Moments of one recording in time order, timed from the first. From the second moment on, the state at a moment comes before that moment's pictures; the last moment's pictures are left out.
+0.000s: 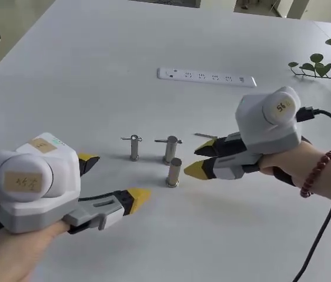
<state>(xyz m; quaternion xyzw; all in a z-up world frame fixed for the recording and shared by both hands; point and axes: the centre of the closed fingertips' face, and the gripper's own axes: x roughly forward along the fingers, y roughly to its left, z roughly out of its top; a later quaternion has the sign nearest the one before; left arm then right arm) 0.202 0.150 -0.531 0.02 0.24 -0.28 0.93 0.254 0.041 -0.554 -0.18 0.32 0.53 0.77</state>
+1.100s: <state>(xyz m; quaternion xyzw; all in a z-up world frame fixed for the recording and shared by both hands) 0.209 0.157 -0.530 0.03 0.23 -0.28 0.93 0.364 -0.019 -0.595 -0.22 0.39 0.38 0.81</state>
